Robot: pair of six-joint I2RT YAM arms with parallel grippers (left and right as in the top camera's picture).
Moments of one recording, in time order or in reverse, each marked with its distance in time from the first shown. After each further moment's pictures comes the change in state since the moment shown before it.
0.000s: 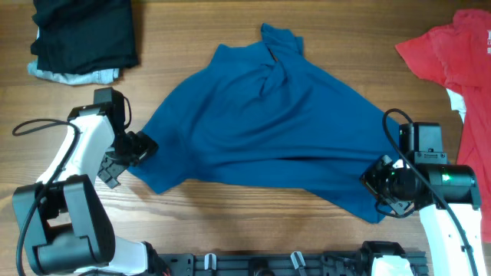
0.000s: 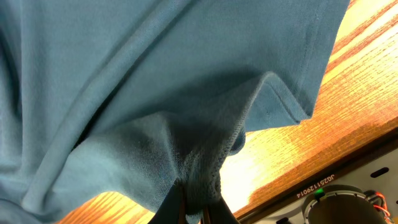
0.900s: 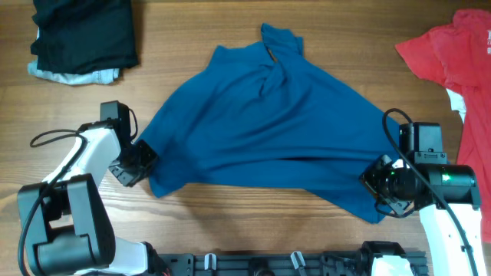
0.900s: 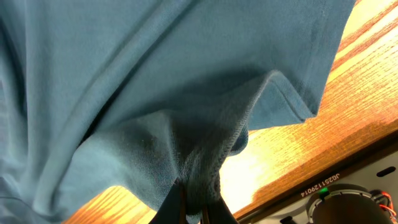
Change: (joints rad) left arm -0.001 -0.016 -0.145 0.136 0.123 0.059; right arm 0.000 0.000 0.000 0.006 -0.014 0.008
